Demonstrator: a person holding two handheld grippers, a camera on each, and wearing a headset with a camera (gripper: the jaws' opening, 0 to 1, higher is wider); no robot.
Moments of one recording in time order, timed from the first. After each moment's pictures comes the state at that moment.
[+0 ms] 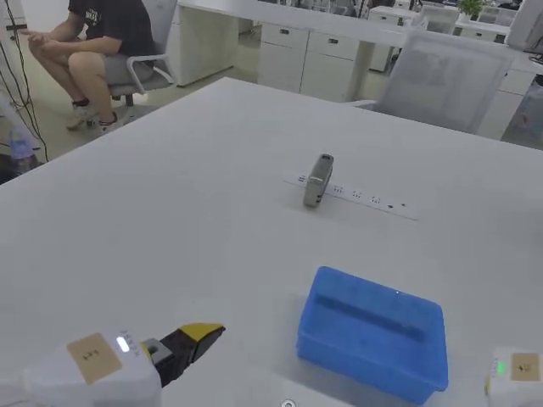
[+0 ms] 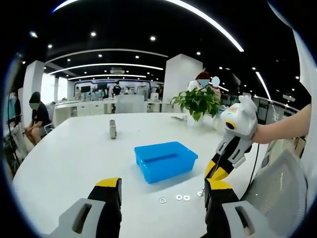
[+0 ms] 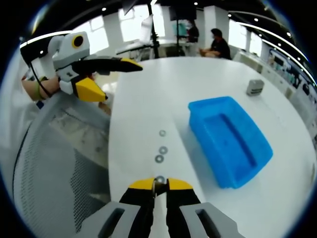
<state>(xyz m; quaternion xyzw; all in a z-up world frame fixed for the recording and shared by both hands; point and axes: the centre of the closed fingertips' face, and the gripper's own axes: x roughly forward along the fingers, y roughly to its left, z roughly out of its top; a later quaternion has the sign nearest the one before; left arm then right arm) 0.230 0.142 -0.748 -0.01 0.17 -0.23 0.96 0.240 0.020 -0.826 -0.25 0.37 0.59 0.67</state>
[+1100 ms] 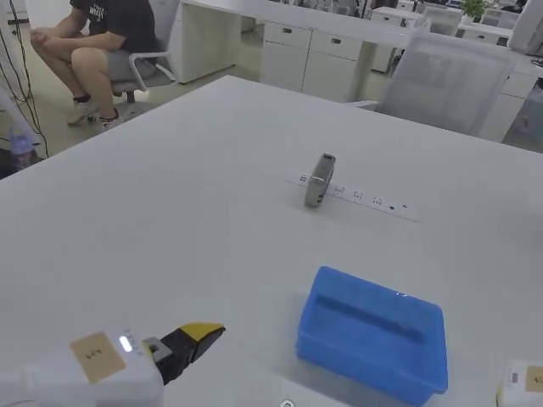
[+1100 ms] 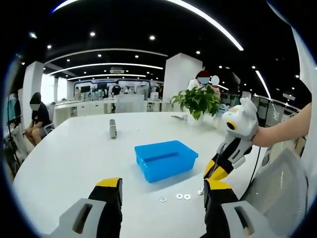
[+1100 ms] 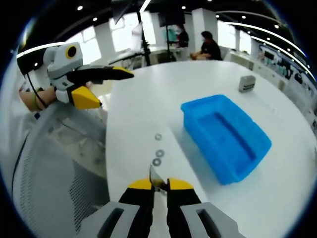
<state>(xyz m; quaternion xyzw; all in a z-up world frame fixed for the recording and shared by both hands) 0.230 0.142 -0.749 0.00 0.17 -0.23 0.96 0.243 0.020 -0.828 -0.19 0.36 0.57 0.71</state>
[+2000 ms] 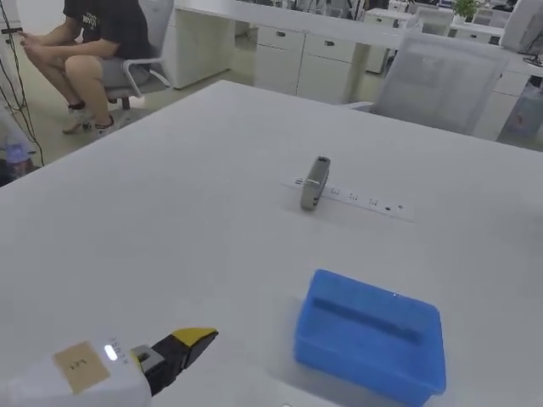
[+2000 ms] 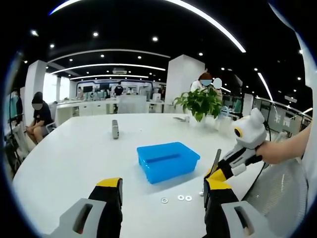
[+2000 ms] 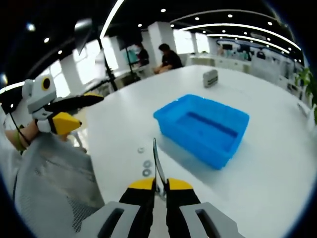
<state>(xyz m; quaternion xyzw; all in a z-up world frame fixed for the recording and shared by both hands) 0.231 0.146 -0.747 -0.01 0.17 -0.22 0.96 0.256 0.017 -0.829 -0.04 0.36 0.46 0.81</state>
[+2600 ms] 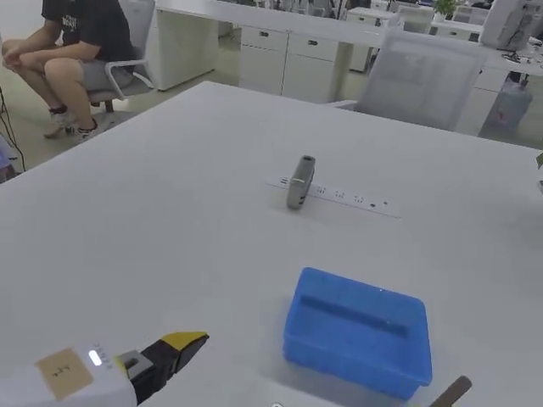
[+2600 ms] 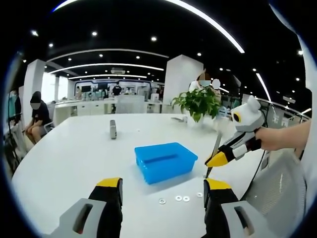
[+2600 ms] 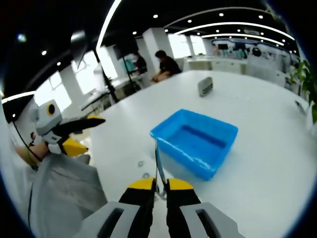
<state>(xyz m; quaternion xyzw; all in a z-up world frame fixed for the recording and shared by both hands) 0.231 0.143 -0.742 -0.02 0.16 -0.23 0.96 0.275 0.008 -0.784 -0.05 0.33 0.47 0.82</state>
